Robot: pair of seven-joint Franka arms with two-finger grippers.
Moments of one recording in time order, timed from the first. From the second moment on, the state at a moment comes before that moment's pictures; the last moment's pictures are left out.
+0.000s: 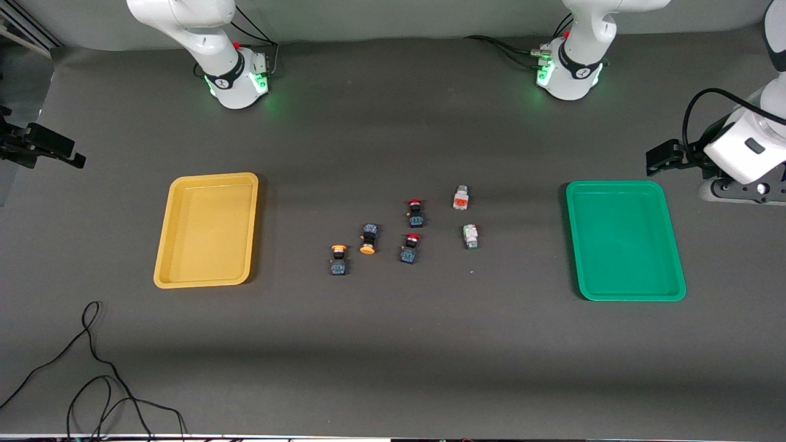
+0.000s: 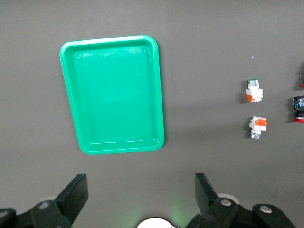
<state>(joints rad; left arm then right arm) -0.07 0.02 -0.01 -1.63 0.00 1.51 0.00 -0.06 -0.03 -0.04 -1.54 0.06 1.46 -0.01</state>
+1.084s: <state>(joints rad) -0.32 0.02 -0.21 -1.77 -0.03 1.71 -0.52 0.04 0.10 -0.03 -1.52 0.06 1.50 -0.01</state>
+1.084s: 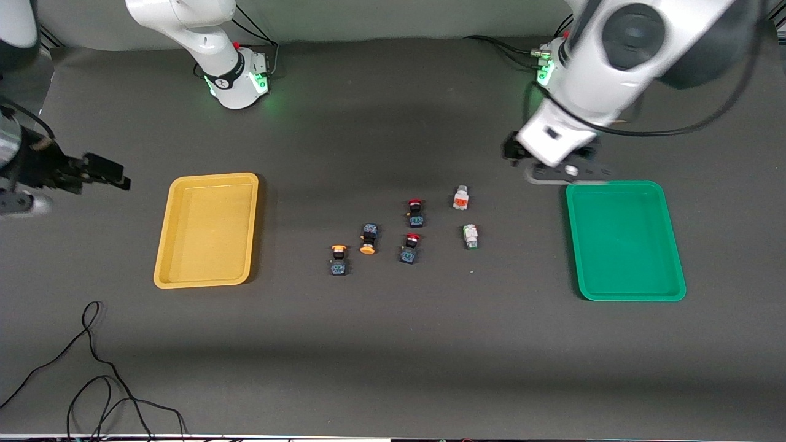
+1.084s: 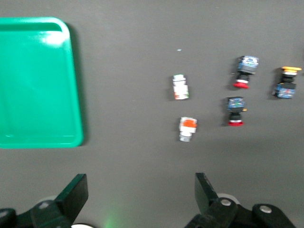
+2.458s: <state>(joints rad) -0.53 0.24 -0.21 -2.24 0.02 2.48 -0.72 0.22 0.46 -0.03 -1.53 0.14 1.88 0.27</state>
